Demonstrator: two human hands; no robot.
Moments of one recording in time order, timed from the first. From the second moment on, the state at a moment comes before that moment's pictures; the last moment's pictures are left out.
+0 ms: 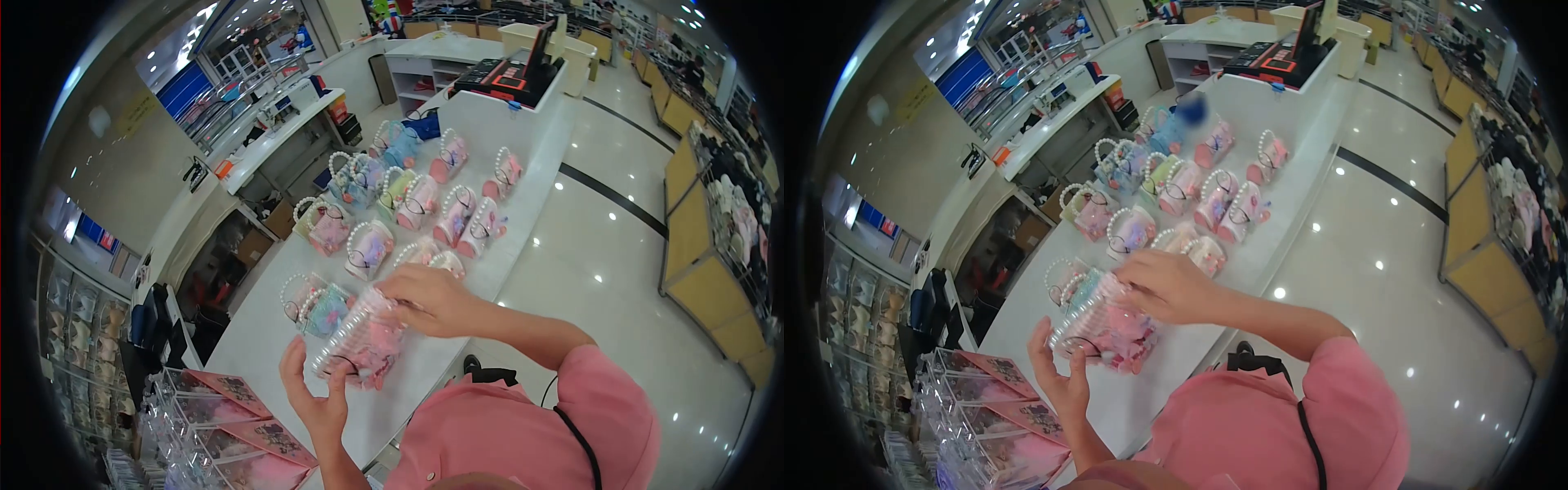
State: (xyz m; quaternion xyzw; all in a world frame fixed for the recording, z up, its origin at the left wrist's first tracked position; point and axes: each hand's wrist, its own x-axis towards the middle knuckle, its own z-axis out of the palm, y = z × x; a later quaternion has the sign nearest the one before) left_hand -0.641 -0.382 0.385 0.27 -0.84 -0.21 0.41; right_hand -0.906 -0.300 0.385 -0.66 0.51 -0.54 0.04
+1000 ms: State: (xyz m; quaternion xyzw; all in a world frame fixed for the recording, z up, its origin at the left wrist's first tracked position) left_hand -0.630 -0.791 0.203 0.54 -0.74 -0.24 0.32; right_hand -0.863 -0.764 0.191 -0.54 0.61 -0.43 0.40
